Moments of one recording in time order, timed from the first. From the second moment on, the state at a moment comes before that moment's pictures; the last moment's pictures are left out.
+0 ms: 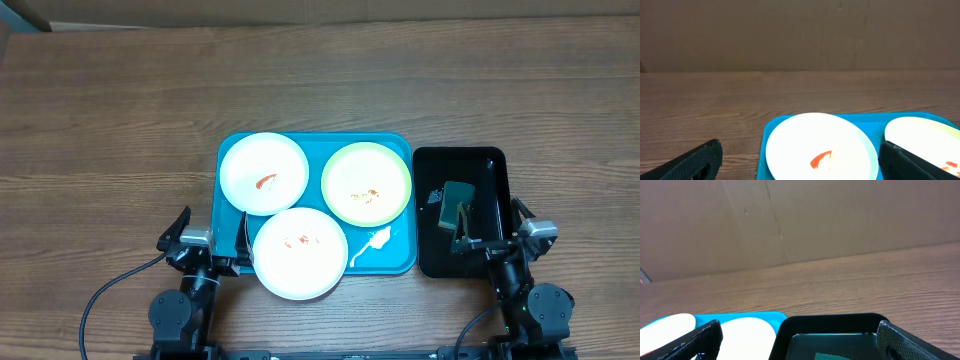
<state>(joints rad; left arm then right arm) -0.01 0.01 0.01 -0.07 0.10 -0.05 0.08 0.01 0.02 -0.03 -0.07 0.20</state>
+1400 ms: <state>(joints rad) -0.01 0.09 0.19 -0.35 0.14 -0.20 0.08 0.01 0.02 -0.06 -0.08 0.29</state>
